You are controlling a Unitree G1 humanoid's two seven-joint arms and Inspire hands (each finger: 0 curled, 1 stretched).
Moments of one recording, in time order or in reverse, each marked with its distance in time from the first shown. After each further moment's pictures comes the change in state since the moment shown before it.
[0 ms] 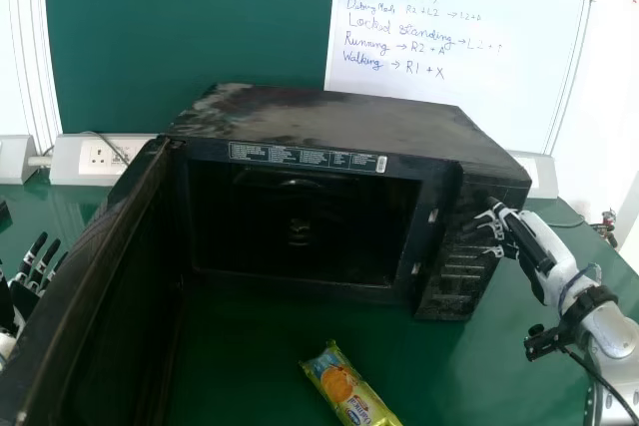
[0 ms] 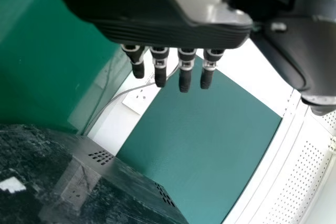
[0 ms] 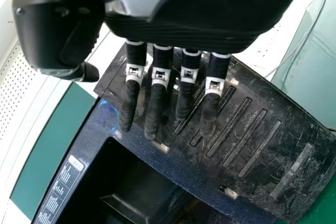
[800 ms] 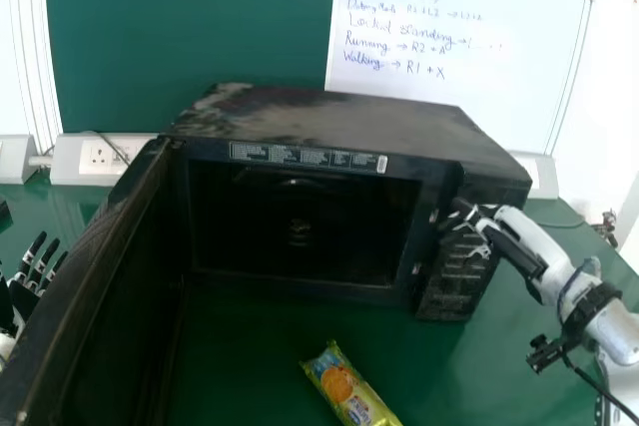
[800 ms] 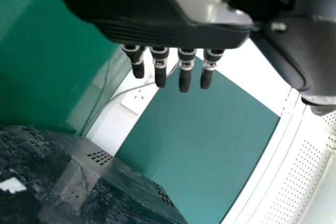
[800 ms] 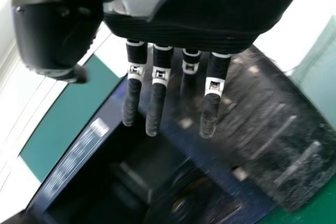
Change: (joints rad) left arm 0.006 -0.004 0.000 -0.007 0.008 -0.008 -0.005; right arm 0.046 -0.095 0.014 -0.185 -0.023 -0.024 0.108
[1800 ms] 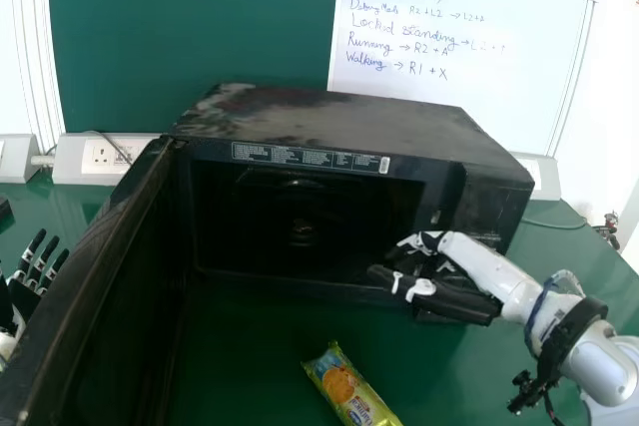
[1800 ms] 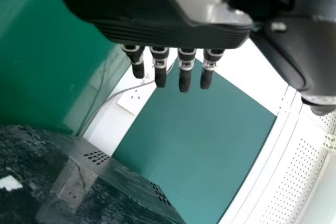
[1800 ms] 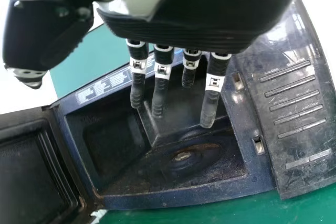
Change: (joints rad) left arm 0.001 -0.004 0.000 -0.019 0.005 0.000 0.008; right arm 0.037 -0.182 0.146 -0.399 -0.218 0.153 0.076
